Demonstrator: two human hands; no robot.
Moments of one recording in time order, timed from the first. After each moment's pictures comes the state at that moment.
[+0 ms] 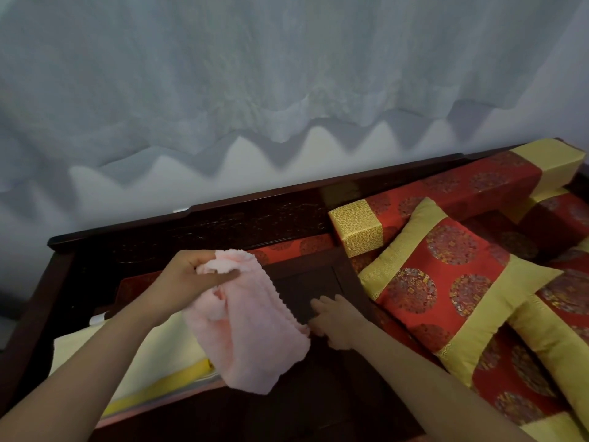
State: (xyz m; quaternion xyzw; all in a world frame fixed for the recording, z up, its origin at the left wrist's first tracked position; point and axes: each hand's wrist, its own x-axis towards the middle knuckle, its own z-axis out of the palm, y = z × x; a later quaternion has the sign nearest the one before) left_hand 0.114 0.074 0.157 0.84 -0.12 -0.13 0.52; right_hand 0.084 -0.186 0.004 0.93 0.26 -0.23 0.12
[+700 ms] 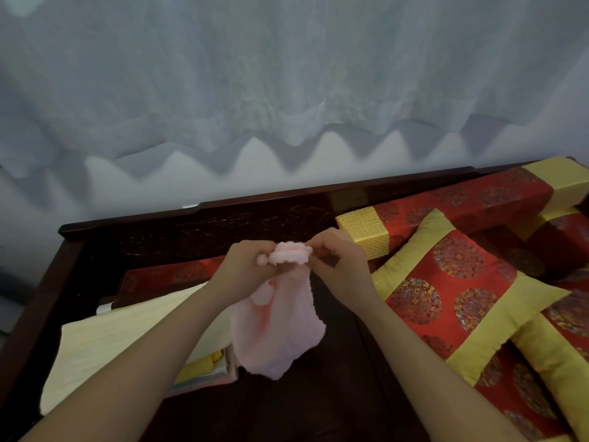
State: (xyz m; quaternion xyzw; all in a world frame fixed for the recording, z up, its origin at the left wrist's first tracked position) left_hand 0.128 0.016 0.143 0.91 -0.16 -0.07 0.38; right_hand 0.100 -0.170 0.111 0.84 0.12 0.20 -0.48
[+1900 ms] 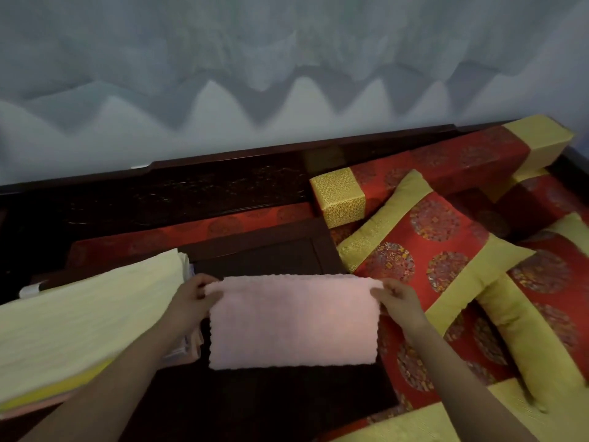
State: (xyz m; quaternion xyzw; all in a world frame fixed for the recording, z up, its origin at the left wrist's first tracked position) left_hand 0.109 0.058 -0.020 0.87 0.06 -0.18 0.45; right_hand 0.031 -0.312 -0.040 0.76 -0.30 -0.05 -0.58
